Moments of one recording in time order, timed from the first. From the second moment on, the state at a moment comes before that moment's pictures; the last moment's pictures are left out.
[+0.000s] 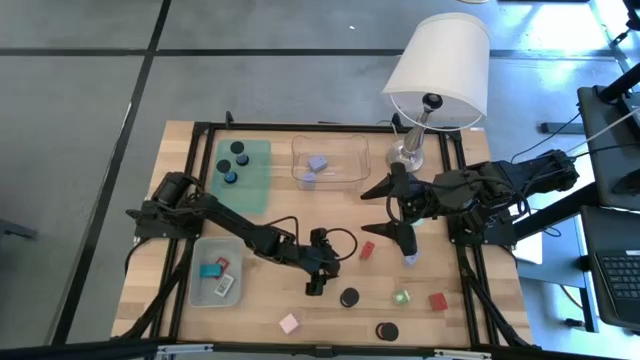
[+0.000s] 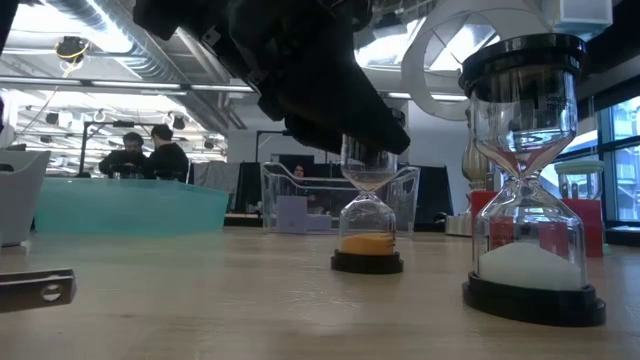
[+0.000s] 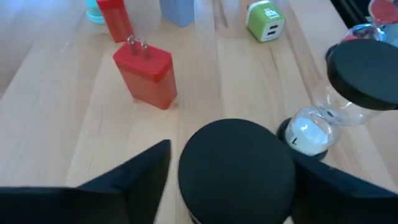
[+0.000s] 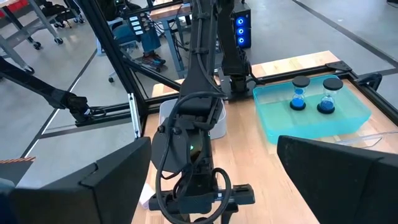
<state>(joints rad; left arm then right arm) -0.35 1.91 1.13 0.12 -0.25 -0.23 0.39 1.28 1.51 -0.61 0.29 0.35</state>
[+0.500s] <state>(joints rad) -0.28 1.68 1.13 -0.21 -0.42 -0.39 0.39 1.28 1.51 -0.61 0.29 0.35</state>
